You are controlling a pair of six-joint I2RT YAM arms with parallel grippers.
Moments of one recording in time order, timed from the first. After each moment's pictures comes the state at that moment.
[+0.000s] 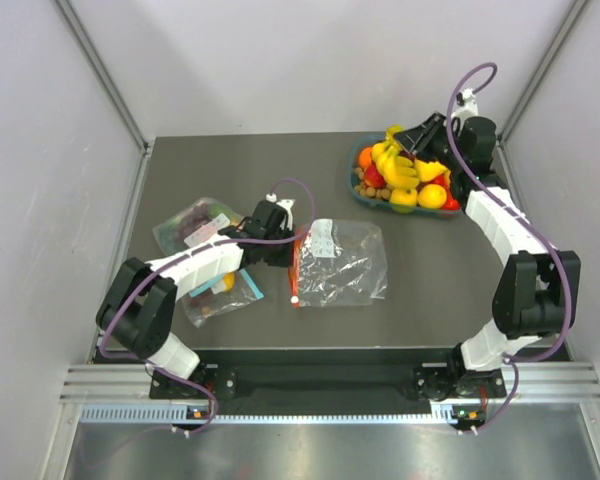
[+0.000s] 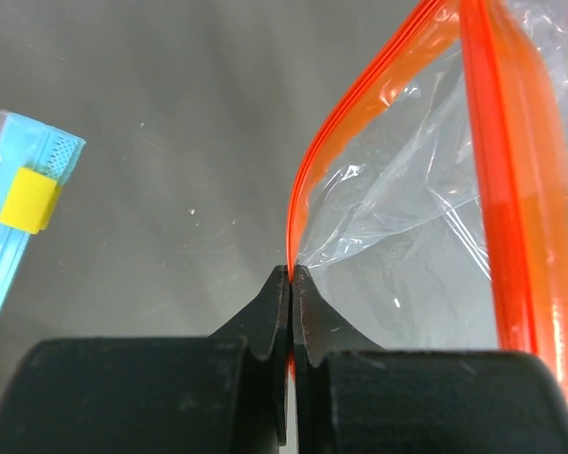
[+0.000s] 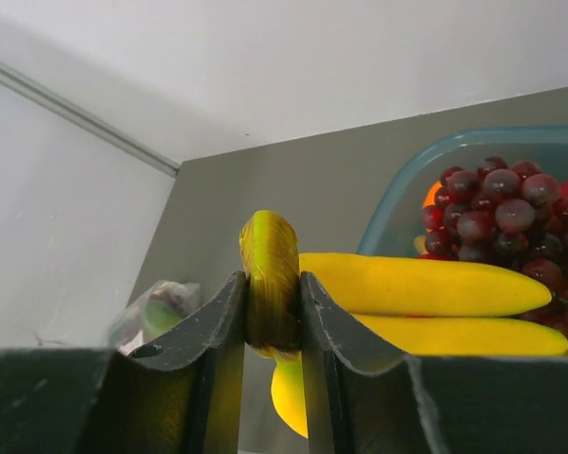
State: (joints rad) left arm -0.59 1.55 0.95 -0.29 0.12 -0.44; right arm 0.07 1.58 1.27 0.21 -0.45 0.65
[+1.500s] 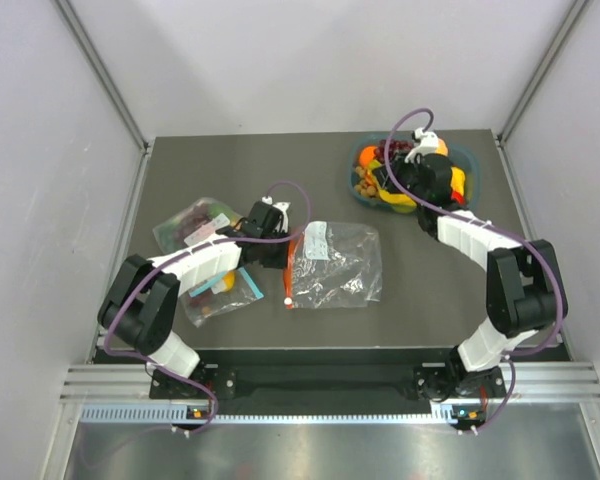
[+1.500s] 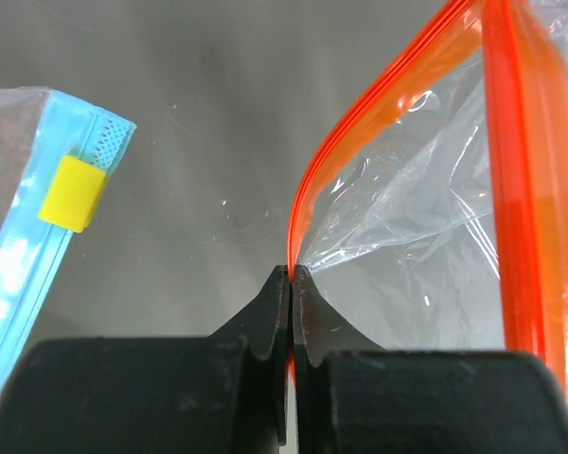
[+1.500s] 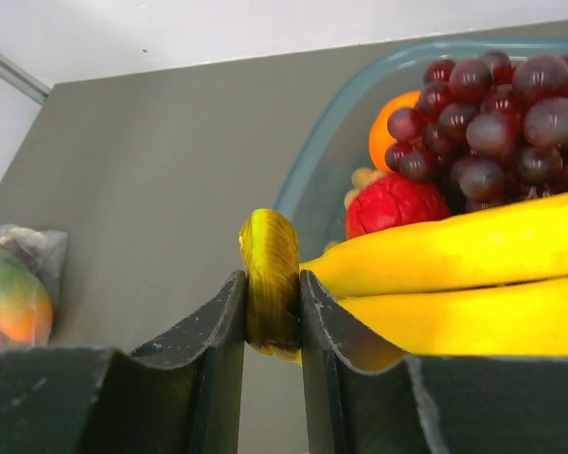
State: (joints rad) left arm -0.55 1.57 0.93 -0.29 0.14 -0.42; right arm 0.25 1.63 1.02 0.41 -0.19 0.38
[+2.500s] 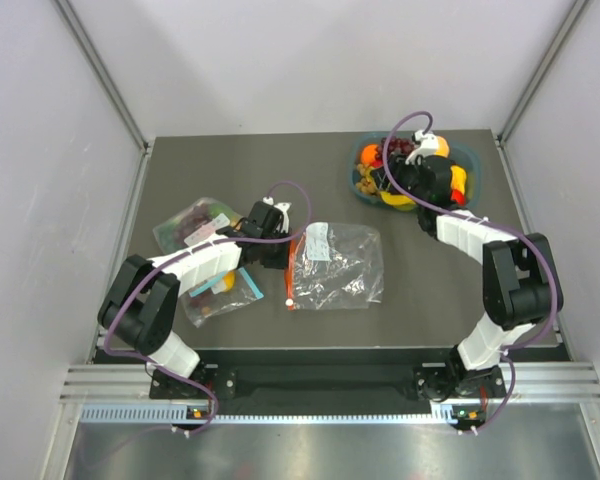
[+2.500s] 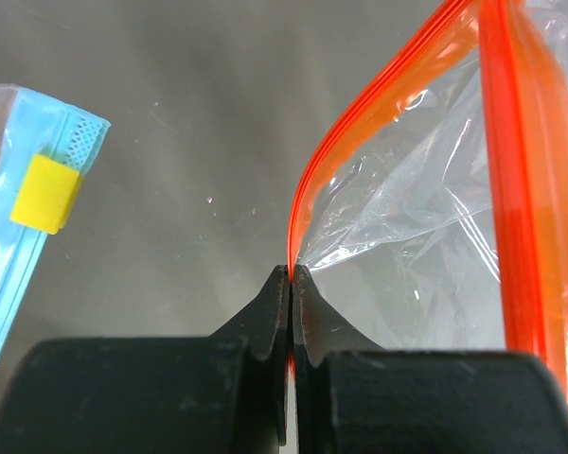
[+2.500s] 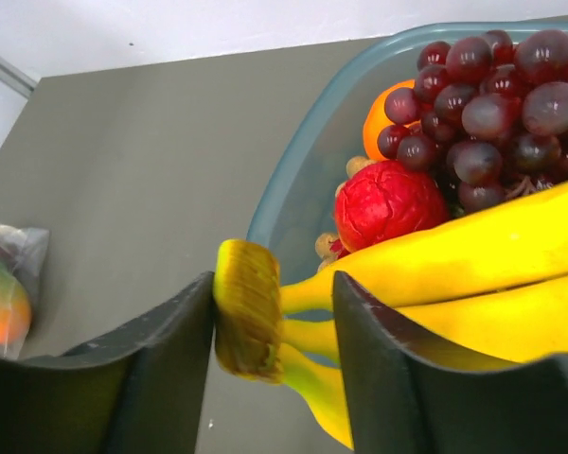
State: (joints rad) left arm -0.55 1.57 0.93 -0.29 0.17 -0.42; right arm 0.22 1.67 1.00 0.46 -0.21 0.36
